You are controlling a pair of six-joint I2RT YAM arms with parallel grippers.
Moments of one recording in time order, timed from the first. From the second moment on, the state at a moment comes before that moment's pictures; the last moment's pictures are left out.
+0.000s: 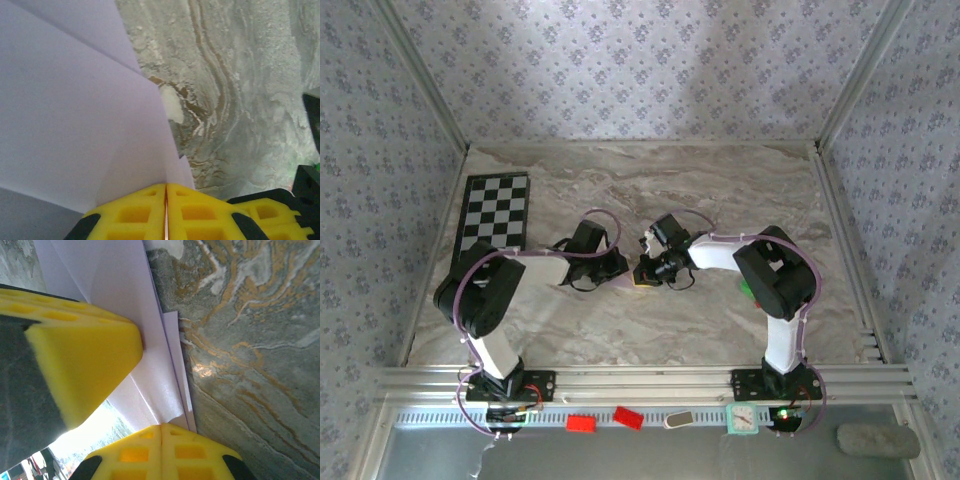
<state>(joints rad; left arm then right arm) -0.59 1.72 0.75 0.07 0.35 -0.92 0.66 1.91 1.03 -0.23 -0.57 0.59</state>
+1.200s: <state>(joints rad) -0.23 1.75 0.85 -0.12 0.41 -0.66 0.66 1.91 1.03 -0.23 -0.57 0.59</state>
